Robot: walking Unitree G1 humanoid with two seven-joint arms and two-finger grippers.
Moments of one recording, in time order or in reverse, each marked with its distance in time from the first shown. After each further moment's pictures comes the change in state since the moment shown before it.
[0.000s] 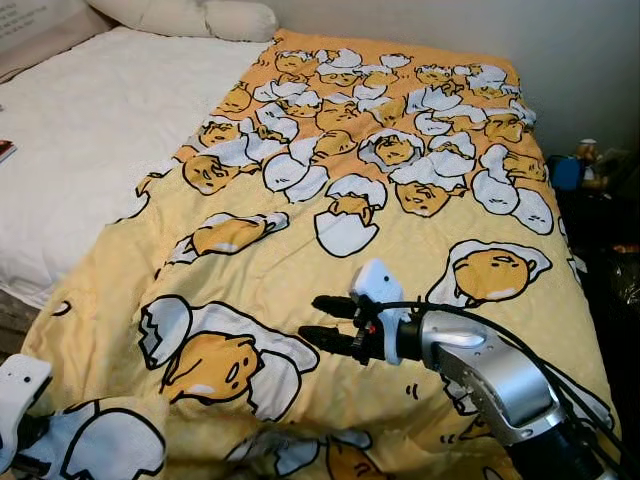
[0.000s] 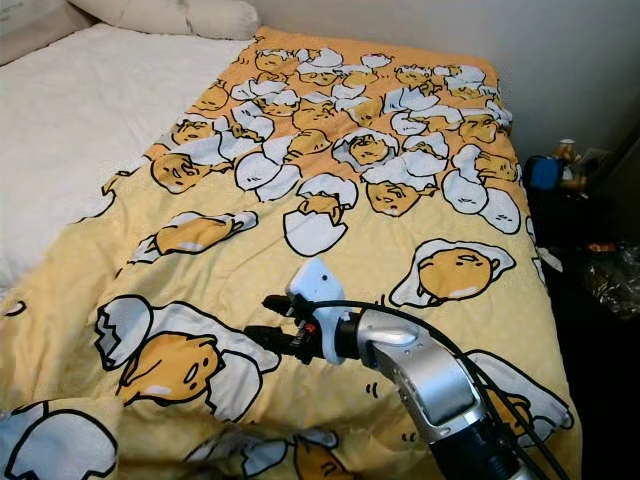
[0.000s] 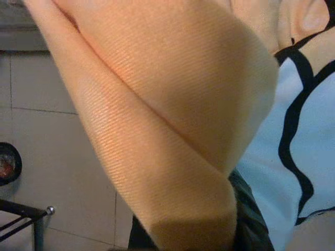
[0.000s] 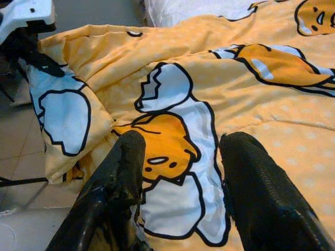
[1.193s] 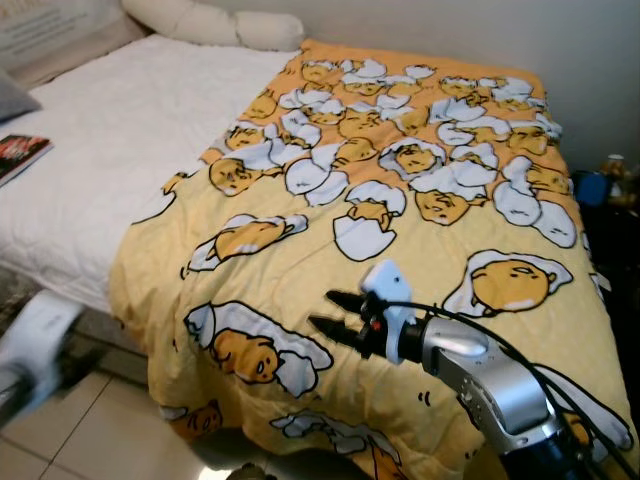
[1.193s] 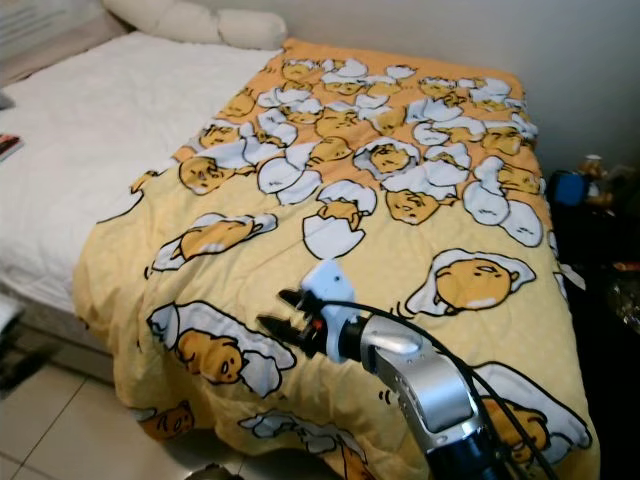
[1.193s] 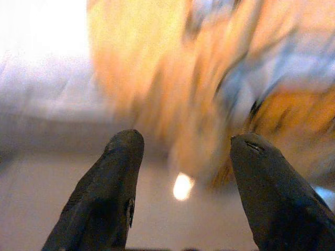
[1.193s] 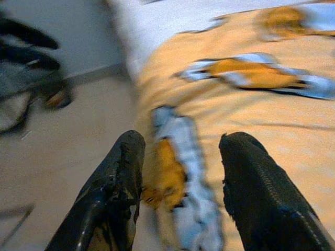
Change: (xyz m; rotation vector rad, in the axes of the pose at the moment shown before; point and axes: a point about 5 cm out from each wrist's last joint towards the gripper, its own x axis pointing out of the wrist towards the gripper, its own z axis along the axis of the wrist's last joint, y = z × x) left arm -0.006 -0.023 0.087 -0.023 -0.522 -0.058; right arm -0.008 -0.015 -0.017 0.123 -0.074 -0.274
